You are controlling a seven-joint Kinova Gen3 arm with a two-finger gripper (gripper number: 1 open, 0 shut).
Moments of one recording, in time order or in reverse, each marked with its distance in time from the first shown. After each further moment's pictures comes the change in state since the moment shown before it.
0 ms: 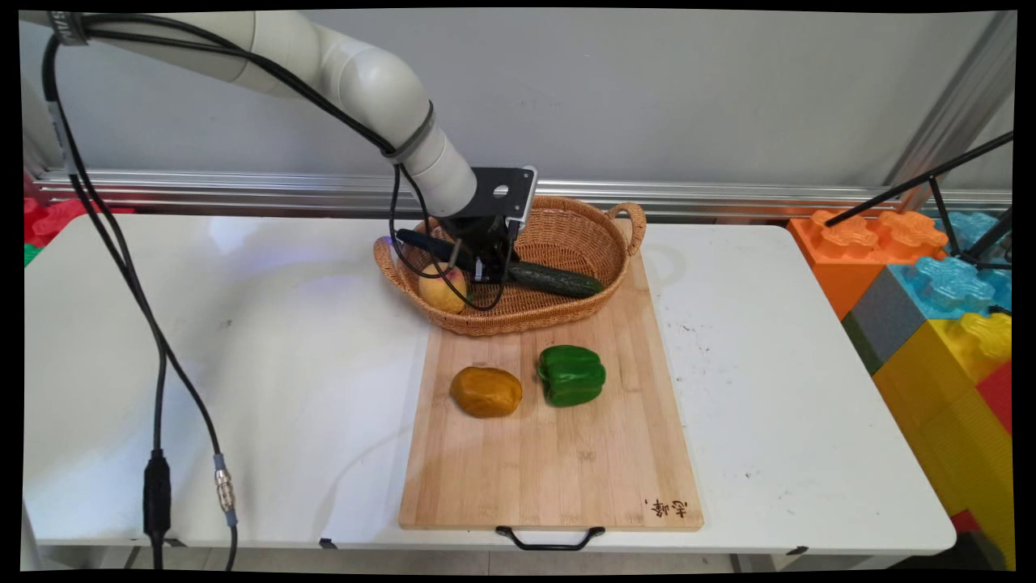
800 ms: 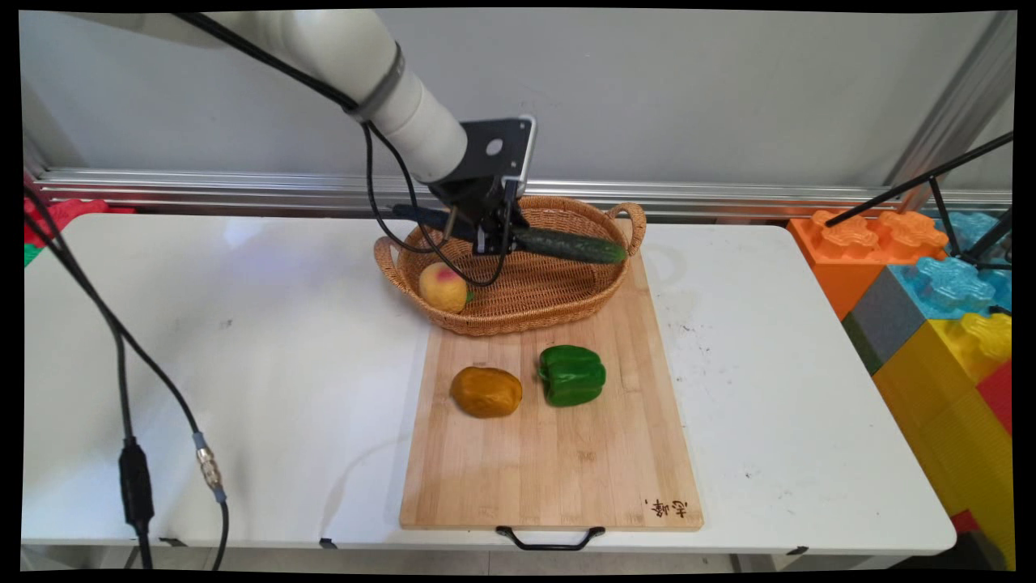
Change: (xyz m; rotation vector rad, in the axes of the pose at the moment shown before) arm 0.026 0.011 -0.080 0.091 0.065 -0.006
